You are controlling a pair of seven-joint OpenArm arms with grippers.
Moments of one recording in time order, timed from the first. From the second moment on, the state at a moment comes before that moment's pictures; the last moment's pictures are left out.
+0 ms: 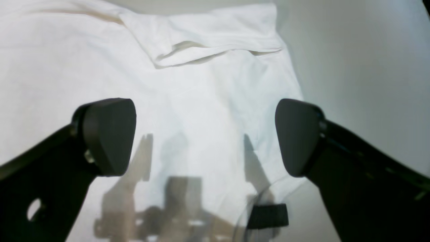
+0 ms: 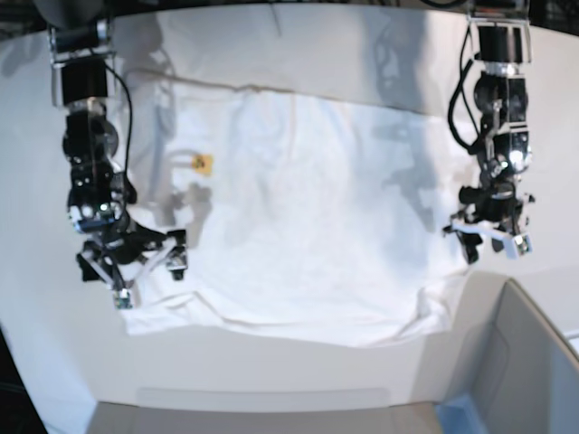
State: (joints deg) left arm -2.9 -21.9 -4.8 84.9 -30.6 9.0 22.6; right arm 16.3 19.4 -7.9 89.4 15.7 2.9 -48.3
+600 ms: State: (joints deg) left arm -2.8 -21.9 -4.8 84.9 -30.6 9.0 22.6; right arm 18.7 20.3 -7.8 89.4 15.5 8.0 -56.2
